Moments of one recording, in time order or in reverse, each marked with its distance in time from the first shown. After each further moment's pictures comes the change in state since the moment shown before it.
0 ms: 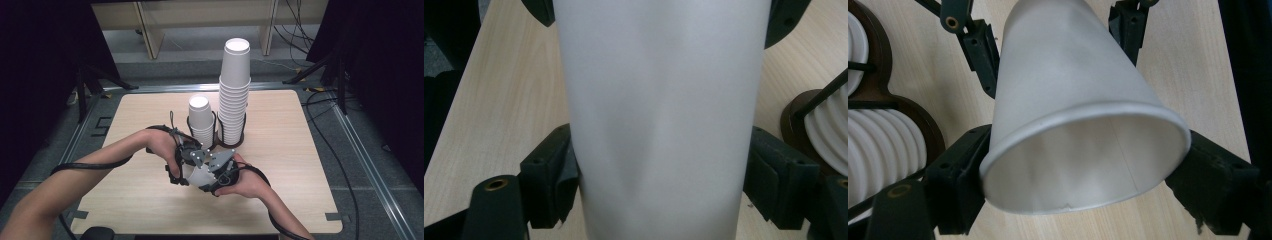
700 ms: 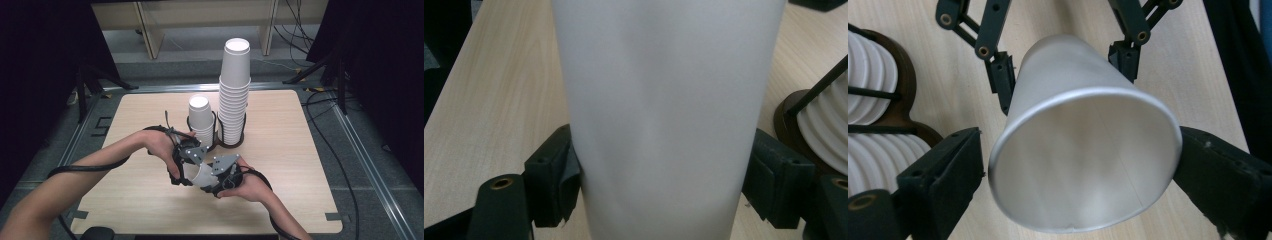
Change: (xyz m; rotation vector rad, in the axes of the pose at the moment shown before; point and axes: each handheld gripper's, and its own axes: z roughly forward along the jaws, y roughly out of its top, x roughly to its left) left arm -0.001 -0.004 -0.001 -0.155 0.052 0.002; right arm 0.004 -0.014 0.001 -0.046 -0.039 -0.024
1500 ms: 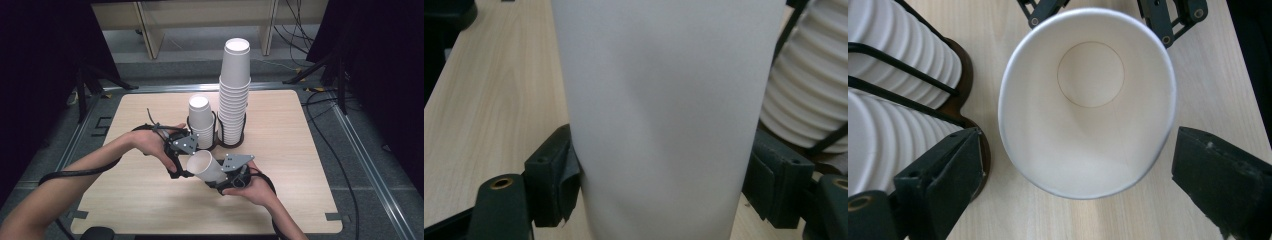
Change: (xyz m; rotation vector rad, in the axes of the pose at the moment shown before) left arm 0.003 -0.023 -0.015 -0.163 0.132 -0.134; right arm -0.003 -0.020 -0.013 -0.127 -0.102 0.111
